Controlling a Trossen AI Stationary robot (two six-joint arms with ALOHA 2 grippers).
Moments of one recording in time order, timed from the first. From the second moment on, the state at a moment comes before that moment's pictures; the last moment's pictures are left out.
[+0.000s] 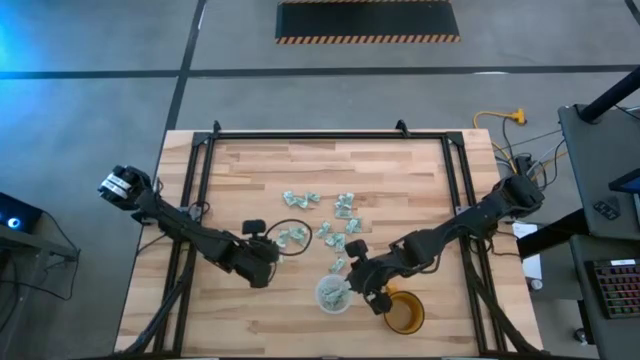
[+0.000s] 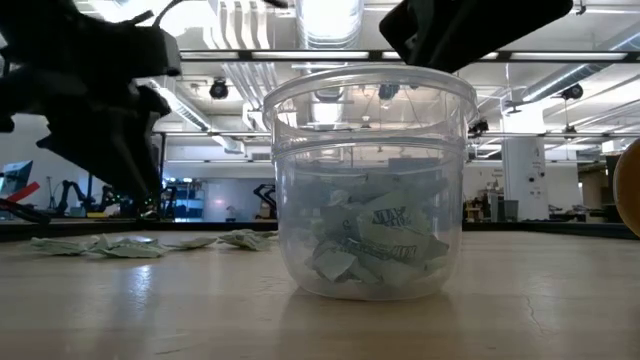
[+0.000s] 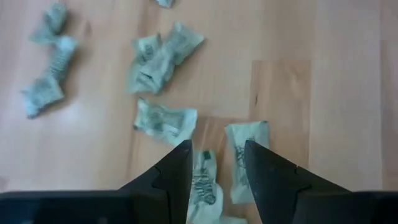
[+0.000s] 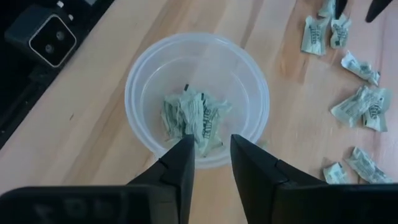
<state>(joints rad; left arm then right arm) -0.50 1.44 0.78 -0.52 -0.45 -0.48 0.45 1.67 1.14 -0.34 0.08 0.02</state>
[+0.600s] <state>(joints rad) -0.47 1.47 0.69 -0.27 -0.33 -0.38 0.45 1.67 1.14 -0.36 0.08 0.03</state>
